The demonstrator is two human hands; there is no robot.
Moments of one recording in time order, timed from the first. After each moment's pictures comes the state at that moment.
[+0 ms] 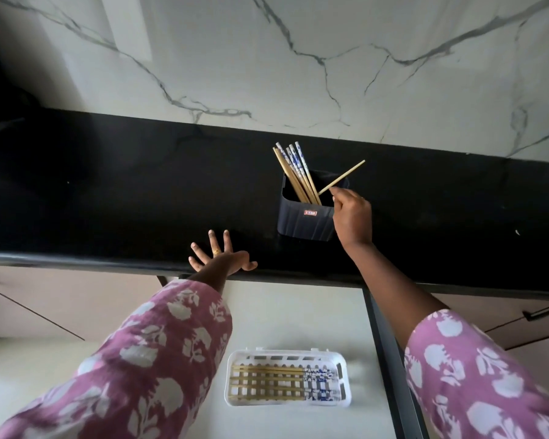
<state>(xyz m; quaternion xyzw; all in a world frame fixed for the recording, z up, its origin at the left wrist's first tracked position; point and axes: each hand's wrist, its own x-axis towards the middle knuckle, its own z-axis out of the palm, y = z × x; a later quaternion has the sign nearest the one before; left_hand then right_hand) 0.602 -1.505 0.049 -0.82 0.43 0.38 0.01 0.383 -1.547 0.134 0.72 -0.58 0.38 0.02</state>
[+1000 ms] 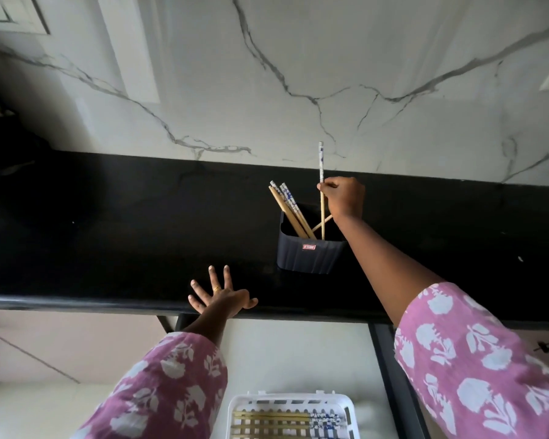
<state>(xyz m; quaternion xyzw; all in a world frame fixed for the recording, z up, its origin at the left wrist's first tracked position) 0.607 -1.519 0.019 -0.83 0.45 0.34 0.01 0.405 -1.622 0.196 0.60 -0.64 0.46 -0.14</state>
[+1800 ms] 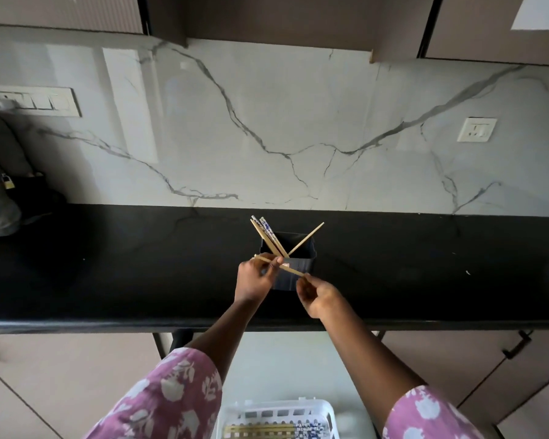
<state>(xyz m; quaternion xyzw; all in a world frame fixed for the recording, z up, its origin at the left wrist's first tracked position) 0.528 -1.461 0.150 -0.50 0.64 0.20 -0.54 0.380 -1.461 0.159 0.03 -0.49 0.53 -0.69</state>
